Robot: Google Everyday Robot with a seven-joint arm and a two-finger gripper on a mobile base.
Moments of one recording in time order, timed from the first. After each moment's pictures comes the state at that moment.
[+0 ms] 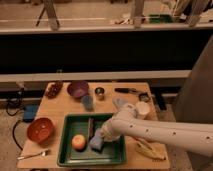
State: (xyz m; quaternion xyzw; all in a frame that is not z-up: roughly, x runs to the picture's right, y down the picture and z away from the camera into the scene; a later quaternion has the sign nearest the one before) arm -0.010 0.249 0.755 -0.16 -0.29 -0.40 0.86
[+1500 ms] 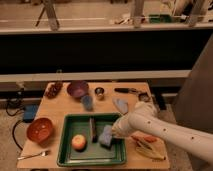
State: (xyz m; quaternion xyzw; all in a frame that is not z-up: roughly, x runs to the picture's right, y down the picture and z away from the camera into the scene) arm 0.037 0.235 0.767 -0.13 -0.32 -0.41 0.84
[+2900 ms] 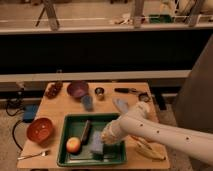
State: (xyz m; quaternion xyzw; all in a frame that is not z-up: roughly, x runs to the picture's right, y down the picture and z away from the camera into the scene) arm 0.002 0.253 0.719 -0.11 -0.36 -0.49 0.79
